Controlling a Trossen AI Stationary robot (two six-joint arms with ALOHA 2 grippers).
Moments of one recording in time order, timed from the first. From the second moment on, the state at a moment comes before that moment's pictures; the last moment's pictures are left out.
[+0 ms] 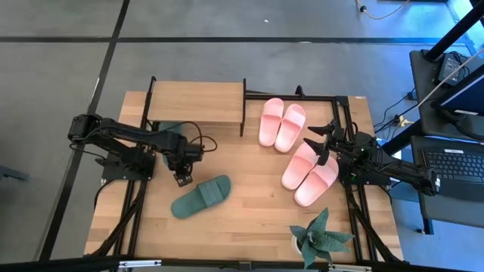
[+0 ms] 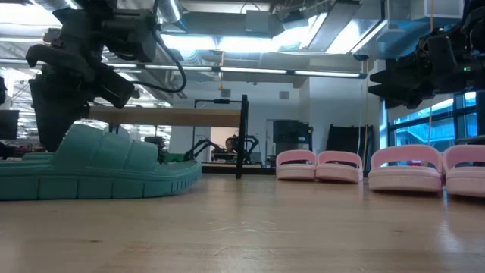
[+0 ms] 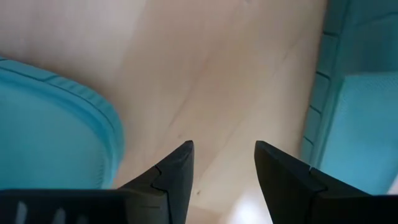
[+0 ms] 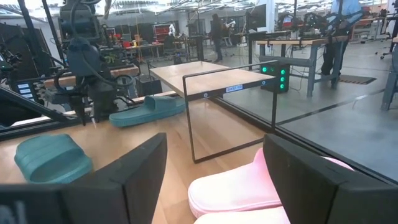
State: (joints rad) left arm 0.02 1.32 0.74 -0.98 0.20 -0.54; right arm -0.33 0.01 0.01 0.03 0.06 0.10
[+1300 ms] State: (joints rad) left arm 0.06 1.55 0.74 -1.08 -0.10 -0.56; right arm -0.33 0.02 0.01 0.03 0.06 0.10
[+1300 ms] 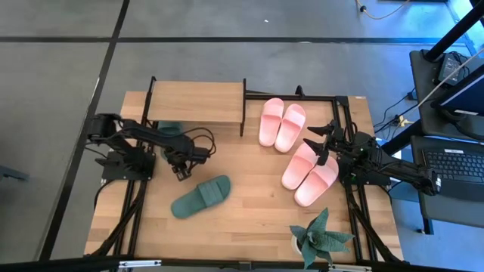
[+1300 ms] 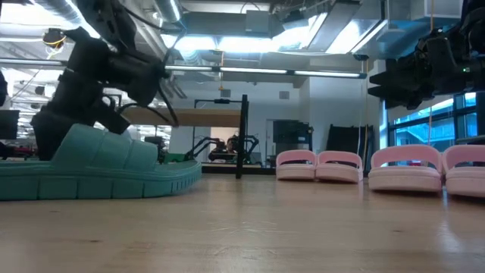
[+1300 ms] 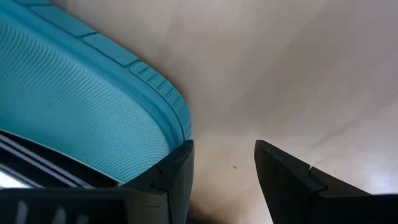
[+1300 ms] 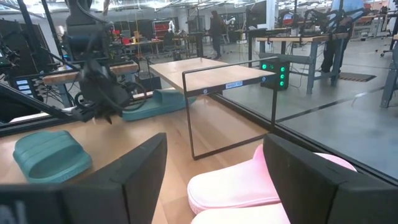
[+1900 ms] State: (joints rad) left arm 0.21 1.58 0.74 -1.08 -0.31 -0.60; right arm -0.33 0.02 0.01 0.03 0.06 0.10
